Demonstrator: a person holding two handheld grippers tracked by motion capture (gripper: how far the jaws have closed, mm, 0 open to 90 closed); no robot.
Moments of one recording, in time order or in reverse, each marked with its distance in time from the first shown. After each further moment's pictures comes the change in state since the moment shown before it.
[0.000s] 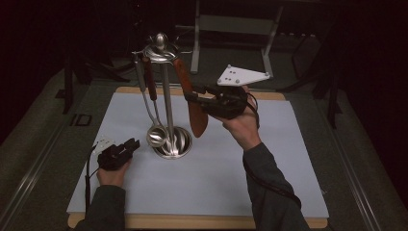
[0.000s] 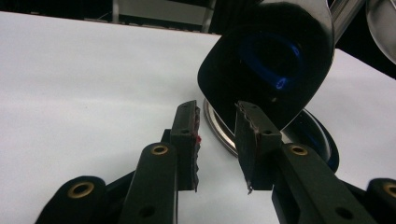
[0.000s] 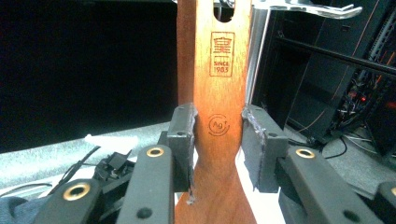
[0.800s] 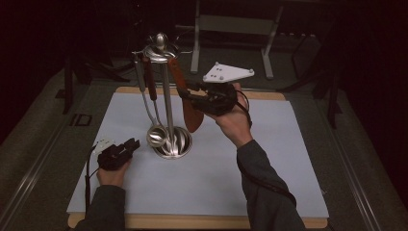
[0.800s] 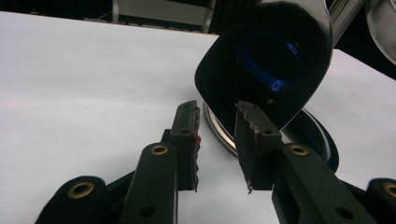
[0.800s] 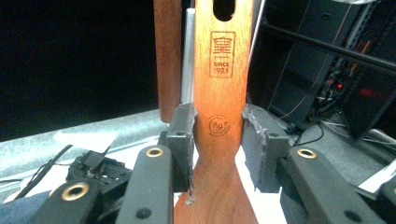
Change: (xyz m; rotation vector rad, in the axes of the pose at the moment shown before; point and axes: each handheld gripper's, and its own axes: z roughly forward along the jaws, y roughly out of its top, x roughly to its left) left arm 0.000 0.000 0.000 0.000 -0.001 -0.002; right arm 0.003 0.004 0.023 0.062 -0.081 -0.016
